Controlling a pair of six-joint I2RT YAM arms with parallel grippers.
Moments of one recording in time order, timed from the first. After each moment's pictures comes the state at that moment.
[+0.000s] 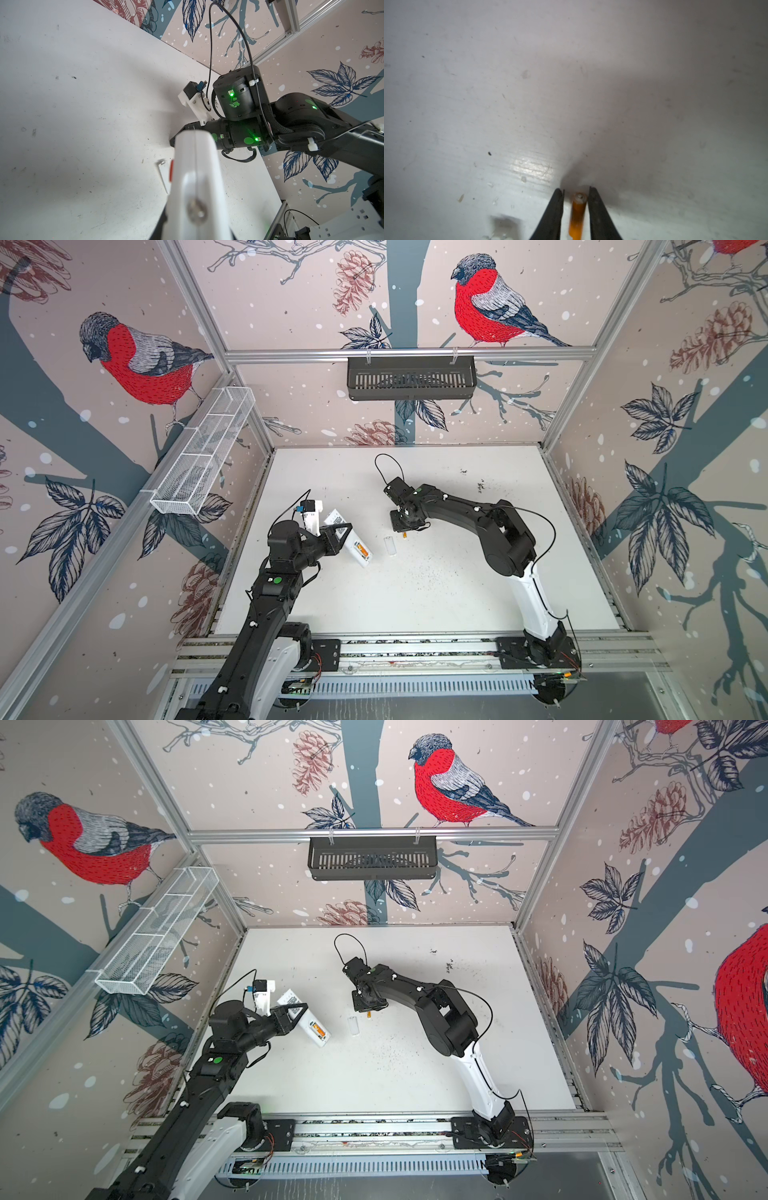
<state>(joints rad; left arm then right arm) -0.07 0.75 0.44 -0.08 0.64 -0.55 0.80 2.24 1.74 -0.75 0.03 0.52</state>
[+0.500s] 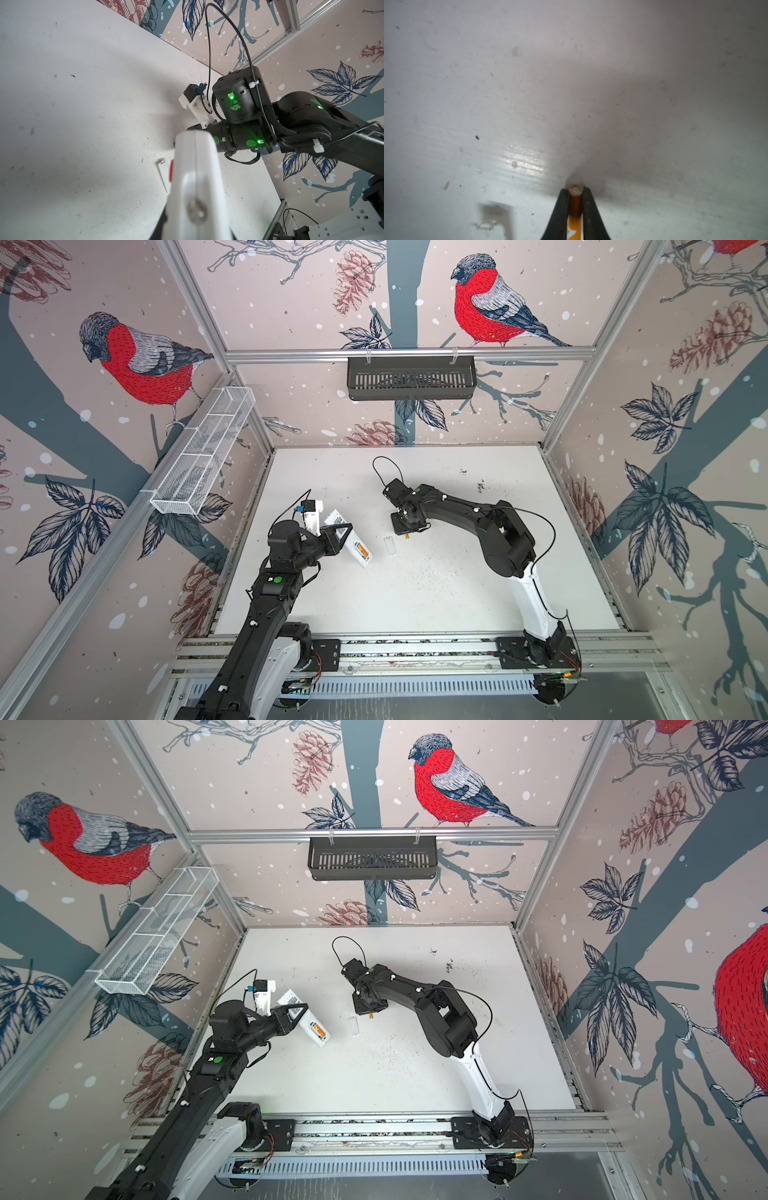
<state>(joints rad) -0.07 0.75 0.44 -0.07 0.65 -0.55 0.82 2.24 1.76 -0.81 0.06 0.50</state>
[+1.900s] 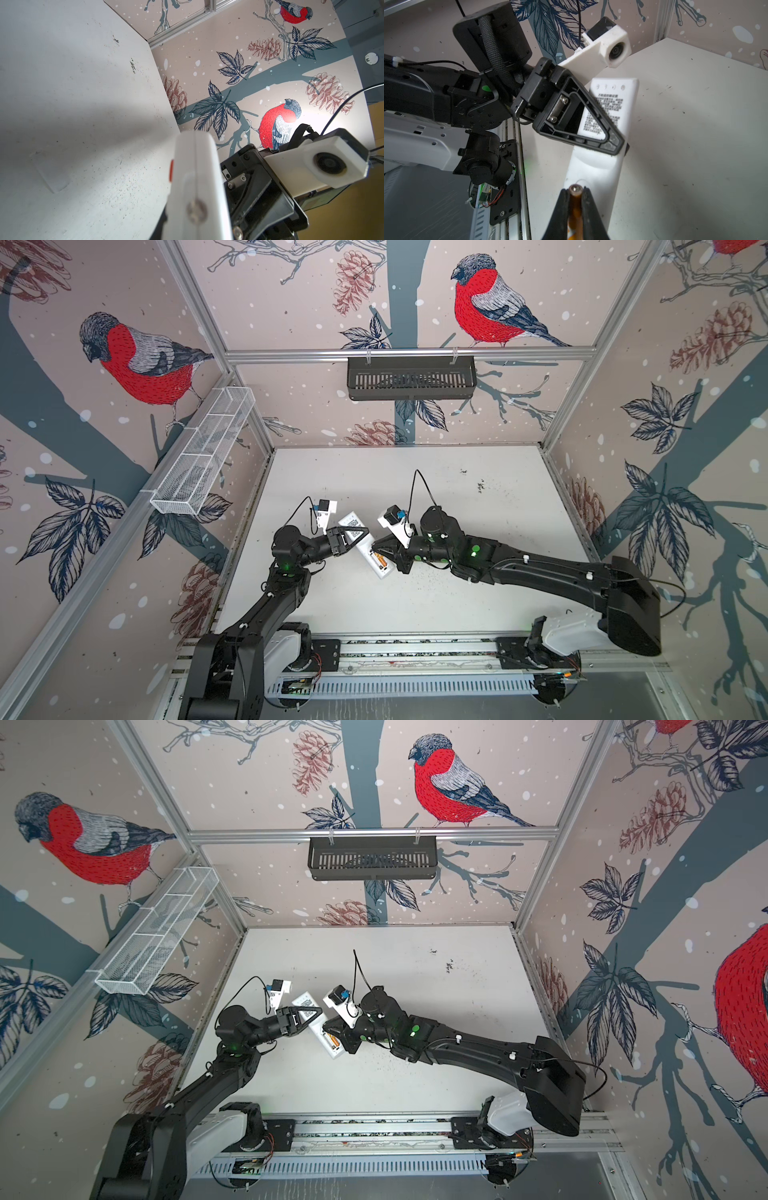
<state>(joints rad) -0.05 1.05 0.26 0.81 1.16 -1.16 1.07 1.42 0.95 0.11 -0.29 0.15</state>
